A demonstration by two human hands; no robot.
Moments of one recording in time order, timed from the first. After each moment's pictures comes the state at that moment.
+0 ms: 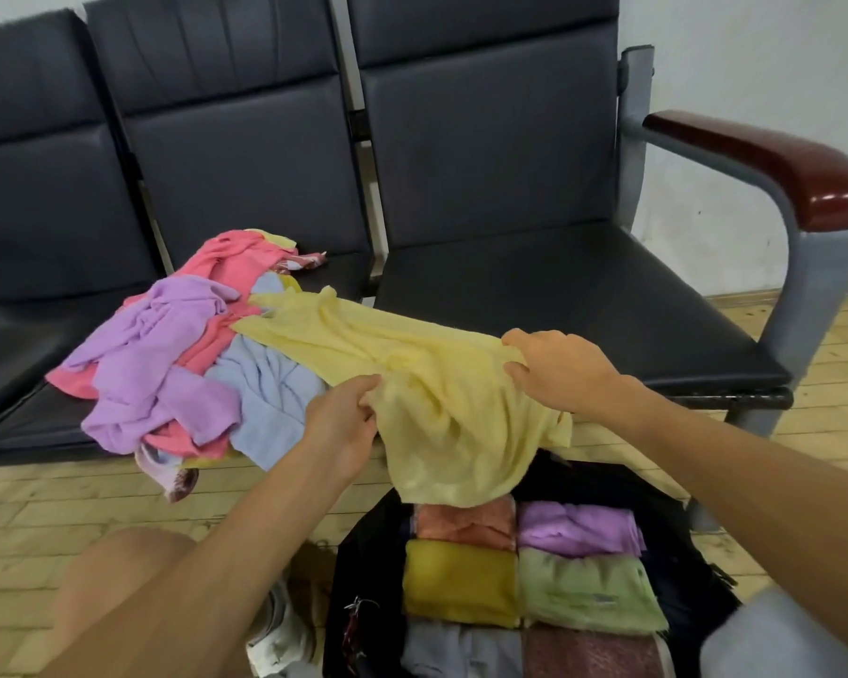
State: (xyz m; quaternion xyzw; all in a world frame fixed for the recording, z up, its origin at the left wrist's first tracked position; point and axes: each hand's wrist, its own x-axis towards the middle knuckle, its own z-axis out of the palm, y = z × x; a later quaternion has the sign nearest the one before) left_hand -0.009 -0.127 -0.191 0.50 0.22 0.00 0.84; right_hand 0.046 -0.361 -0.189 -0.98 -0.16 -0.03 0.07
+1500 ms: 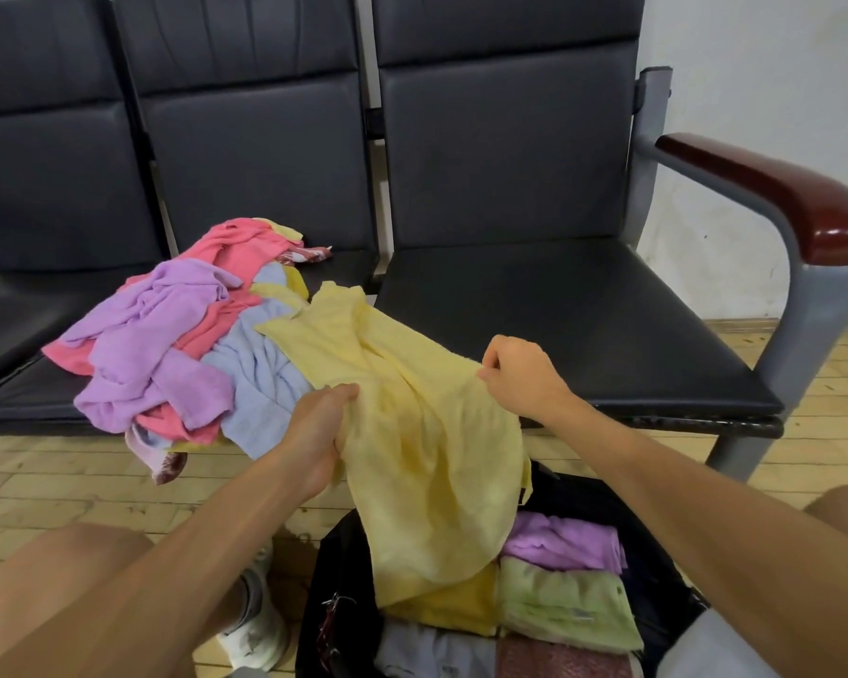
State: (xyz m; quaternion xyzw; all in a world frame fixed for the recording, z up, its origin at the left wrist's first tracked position) left_hand -0.020 -0.116 -0.195 0.63 0.24 0.00 0.74; right_hand 0.055 -0.329 -0.197 -0.95 -0.10 -0.03 0.28
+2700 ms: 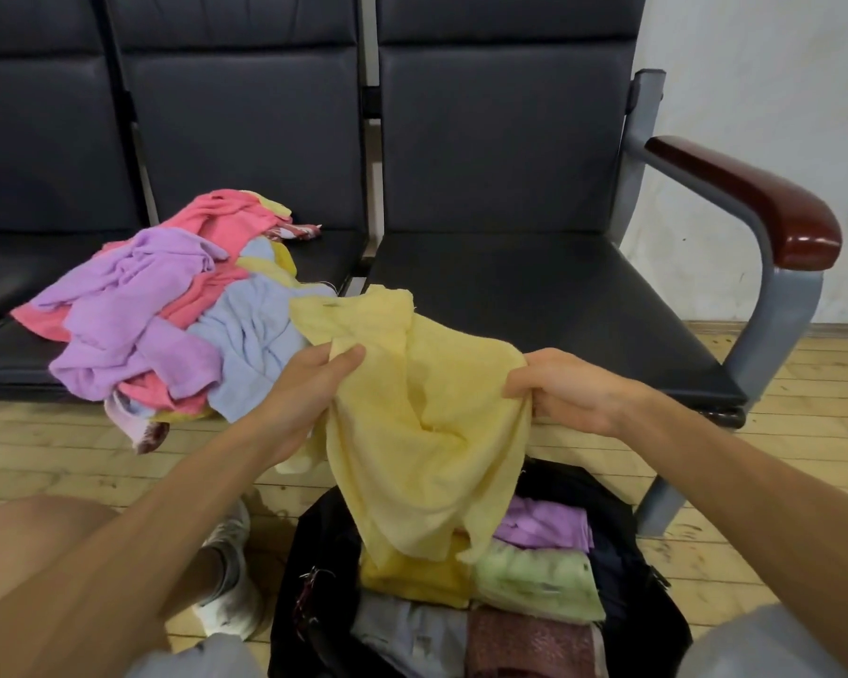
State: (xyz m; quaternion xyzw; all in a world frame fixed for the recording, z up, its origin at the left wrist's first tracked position) left_hand -0.033 -0.107 -0.178 0.73 0.07 0.01 0.68; right_hand 0.011 -0.378 -0.172 -0.75 -0.05 0.28 0.60
